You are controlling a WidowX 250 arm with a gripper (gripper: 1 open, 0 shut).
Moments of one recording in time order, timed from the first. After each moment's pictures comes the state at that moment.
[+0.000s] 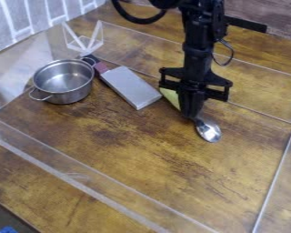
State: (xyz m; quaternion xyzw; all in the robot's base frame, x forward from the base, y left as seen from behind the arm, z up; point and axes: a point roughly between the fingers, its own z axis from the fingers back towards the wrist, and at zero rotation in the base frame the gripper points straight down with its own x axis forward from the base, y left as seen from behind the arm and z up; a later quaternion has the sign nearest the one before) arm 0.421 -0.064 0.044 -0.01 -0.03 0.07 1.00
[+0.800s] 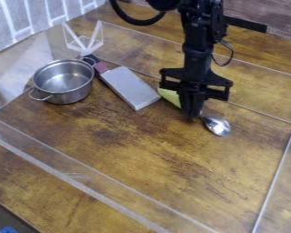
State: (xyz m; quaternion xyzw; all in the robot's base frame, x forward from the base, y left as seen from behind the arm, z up) arm 0.426 -0.062 0.039 -0.01 -0.05 0.08 1.00
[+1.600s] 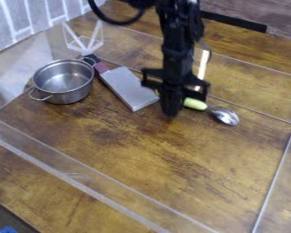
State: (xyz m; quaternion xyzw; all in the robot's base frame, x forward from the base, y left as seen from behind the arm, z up) arm 0.413 -0.031 0.058 -0.01 -0.05 0.04 1.00
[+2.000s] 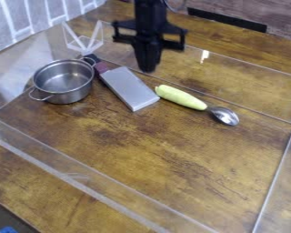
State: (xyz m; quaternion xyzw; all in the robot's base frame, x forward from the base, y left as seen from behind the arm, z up) arm 0.407 0.021 0.135 0.00 -0.11 0.13 0.99
